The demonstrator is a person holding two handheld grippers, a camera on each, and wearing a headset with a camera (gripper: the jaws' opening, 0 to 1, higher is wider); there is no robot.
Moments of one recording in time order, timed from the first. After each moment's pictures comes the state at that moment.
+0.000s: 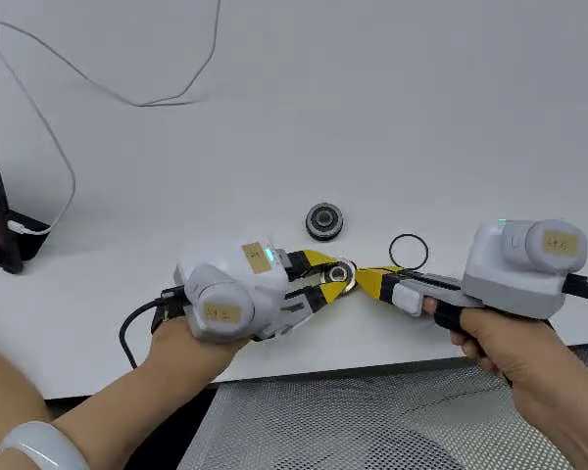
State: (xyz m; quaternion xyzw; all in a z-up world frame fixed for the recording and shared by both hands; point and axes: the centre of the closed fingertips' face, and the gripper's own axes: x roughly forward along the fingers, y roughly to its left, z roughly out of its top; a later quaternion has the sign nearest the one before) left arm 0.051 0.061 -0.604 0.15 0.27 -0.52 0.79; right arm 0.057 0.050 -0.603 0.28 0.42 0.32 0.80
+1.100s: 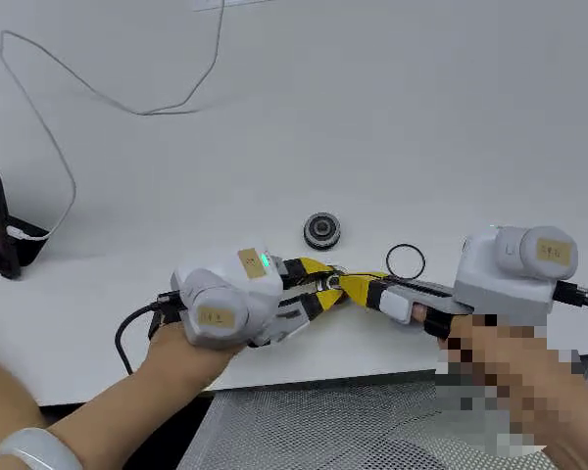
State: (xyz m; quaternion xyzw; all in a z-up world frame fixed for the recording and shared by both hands) left arm 0.053 0.062 -0.602 0.14 0.27 -0.53 0.79; right arm 0.055 0.061 -0.588 0.30 0.40 0.35 0.79
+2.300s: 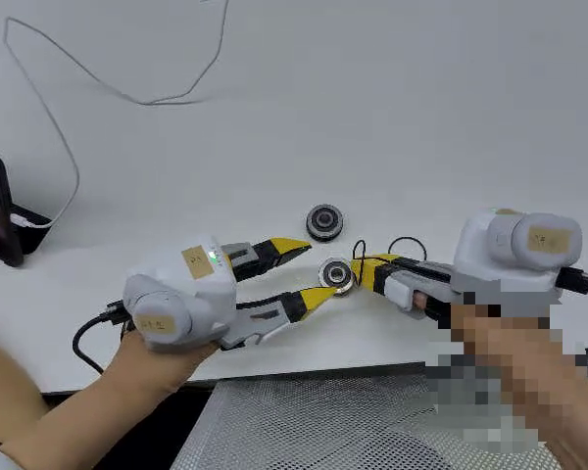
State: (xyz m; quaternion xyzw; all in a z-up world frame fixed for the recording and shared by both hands) left arm 0.052 0.083 -0.571 0.09 0.22 -0.50 0.83; right arm 0.064 0.049 -0.588 0.16 0.39 0.34 0.84
